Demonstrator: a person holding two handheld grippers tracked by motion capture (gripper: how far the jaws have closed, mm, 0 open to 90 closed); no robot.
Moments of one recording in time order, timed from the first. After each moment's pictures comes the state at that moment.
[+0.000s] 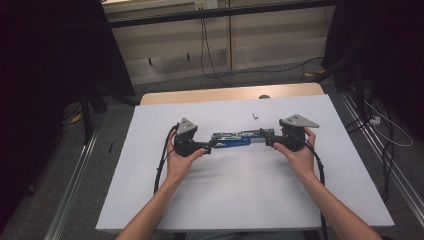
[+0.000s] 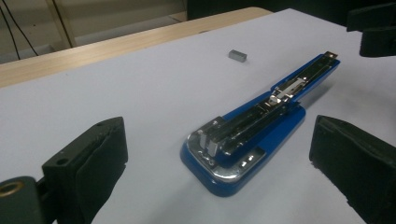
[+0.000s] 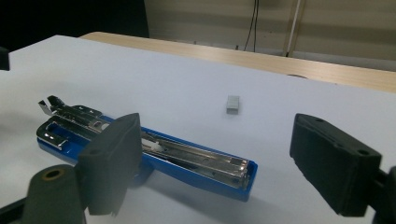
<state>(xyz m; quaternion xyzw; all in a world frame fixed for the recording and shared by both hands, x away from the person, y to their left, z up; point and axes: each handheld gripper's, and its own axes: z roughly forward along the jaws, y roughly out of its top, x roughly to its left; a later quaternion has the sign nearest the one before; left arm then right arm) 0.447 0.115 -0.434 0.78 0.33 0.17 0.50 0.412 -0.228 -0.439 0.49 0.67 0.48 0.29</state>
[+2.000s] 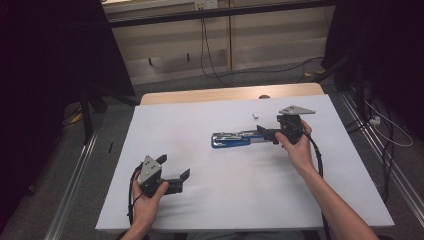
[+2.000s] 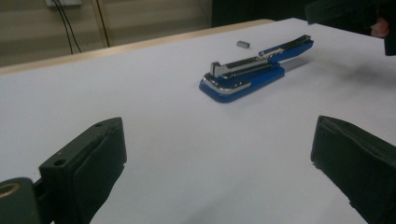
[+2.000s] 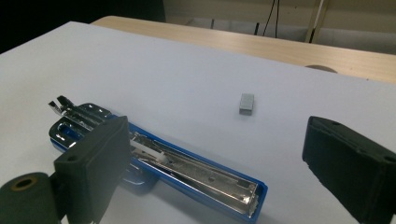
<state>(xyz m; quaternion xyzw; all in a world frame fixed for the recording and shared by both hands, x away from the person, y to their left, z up) 0.335 0.195 -0.434 0.75 0.34 0.24 0.52 0.439 -0.229 -0.428 0.48 0.71 0.46 0.22</state>
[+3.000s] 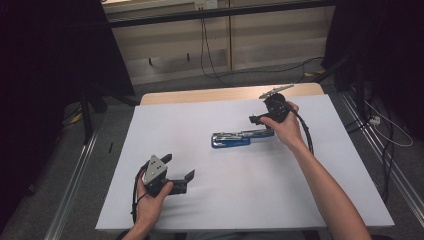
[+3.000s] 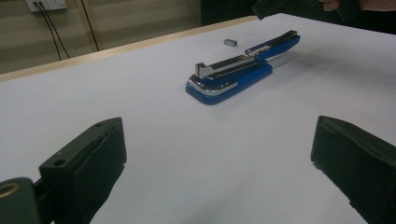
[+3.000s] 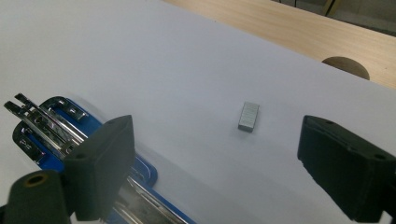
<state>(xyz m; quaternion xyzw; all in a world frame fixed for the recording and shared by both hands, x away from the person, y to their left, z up) 0.338 0.187 -0.436 0.76 0.32 0.23 0.52 0.509 -0.212 -0.406 0.48 0.78 0.36 0.16</state>
